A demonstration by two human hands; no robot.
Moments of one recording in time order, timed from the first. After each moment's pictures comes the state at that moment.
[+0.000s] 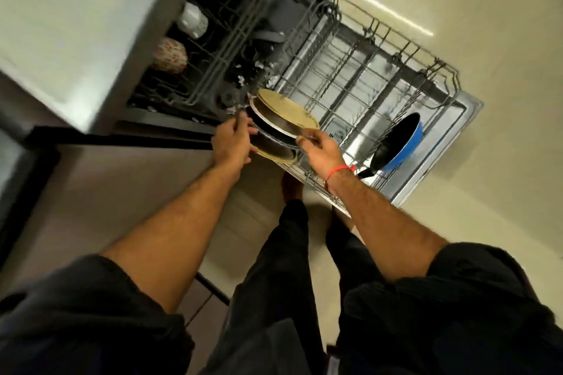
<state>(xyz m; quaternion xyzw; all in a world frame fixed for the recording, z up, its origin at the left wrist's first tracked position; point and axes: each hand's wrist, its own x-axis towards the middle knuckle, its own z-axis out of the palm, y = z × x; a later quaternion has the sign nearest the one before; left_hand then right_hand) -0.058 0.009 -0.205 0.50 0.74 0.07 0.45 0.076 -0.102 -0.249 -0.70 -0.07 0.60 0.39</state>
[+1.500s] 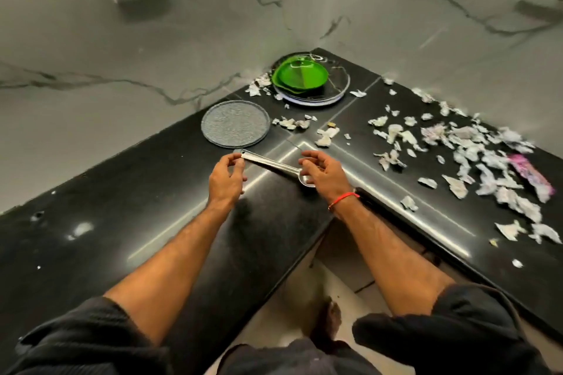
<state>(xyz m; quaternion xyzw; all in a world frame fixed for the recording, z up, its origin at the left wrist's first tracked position) -0.774 -0.454 0.083 0.01 0.80 0.60 0.05 -0.689 -0.250 0.108 -0.19 -0.74 0.64 0.12</state>
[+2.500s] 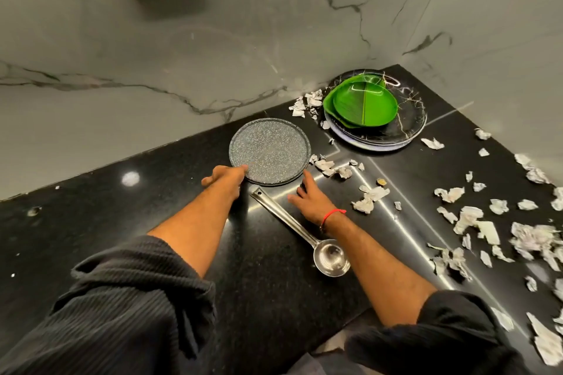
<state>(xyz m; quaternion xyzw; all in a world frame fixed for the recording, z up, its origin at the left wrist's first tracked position) -0.981 -0.422 0.015 -0.40 0.79 0.44 0.17 -0.882 -0.216 0.038 -0.09 -0.81 0.54 -0.21</state>
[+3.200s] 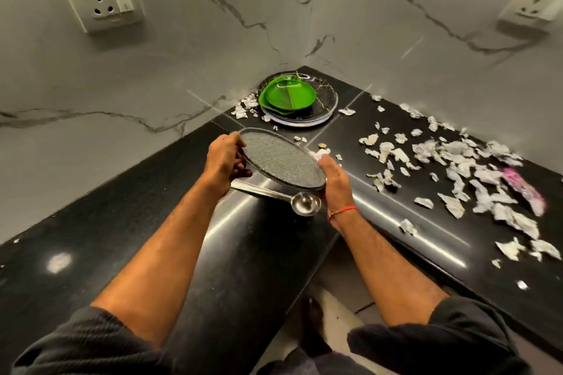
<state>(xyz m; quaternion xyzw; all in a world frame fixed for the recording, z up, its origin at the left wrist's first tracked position) -0.849 -0.397 0.175 -0.04 0.67 0.72 0.20 -0.729 -0.214 0.105 -0.29 -0.58 0.73 0.21</state>
